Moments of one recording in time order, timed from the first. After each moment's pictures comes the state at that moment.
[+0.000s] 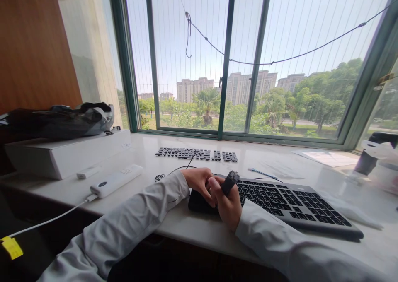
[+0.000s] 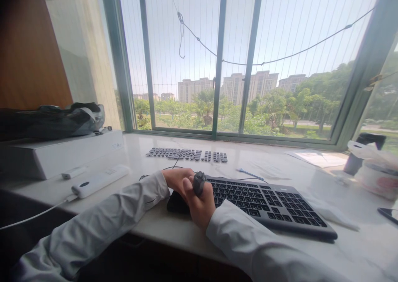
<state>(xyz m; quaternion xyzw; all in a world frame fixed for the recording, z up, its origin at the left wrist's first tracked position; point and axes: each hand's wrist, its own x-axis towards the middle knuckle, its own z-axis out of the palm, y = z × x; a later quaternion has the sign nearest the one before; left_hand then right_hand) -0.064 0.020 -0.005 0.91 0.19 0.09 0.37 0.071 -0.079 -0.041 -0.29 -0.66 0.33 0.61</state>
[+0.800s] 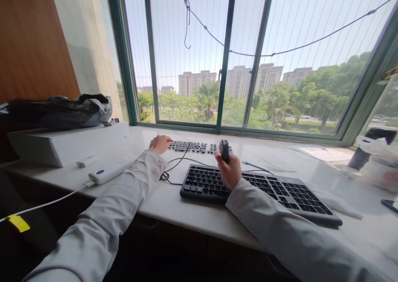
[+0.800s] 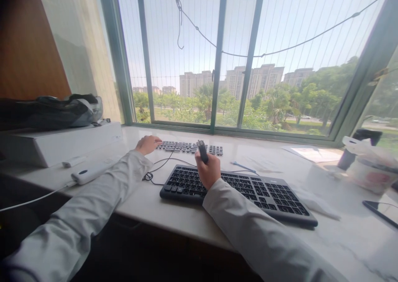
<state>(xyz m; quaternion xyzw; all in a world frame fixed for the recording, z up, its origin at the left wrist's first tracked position) -0.184 0.105 0.000 0.68 0.69 0.22 -0.09 0.113 -0.025 -0.014 -0.43 -0.66 0.15 0.60</state>
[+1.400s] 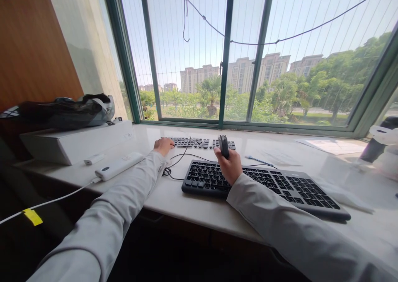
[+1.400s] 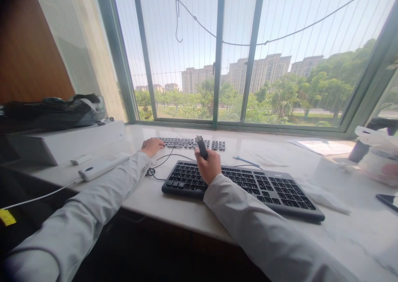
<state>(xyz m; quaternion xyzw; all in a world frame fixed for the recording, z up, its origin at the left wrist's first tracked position) -0.197 0.135 -0.039 0.67 0.71 0.15 -0.12 0.112 -0.023 -0.019 -0.42 -0.67 0.17 0.58</state>
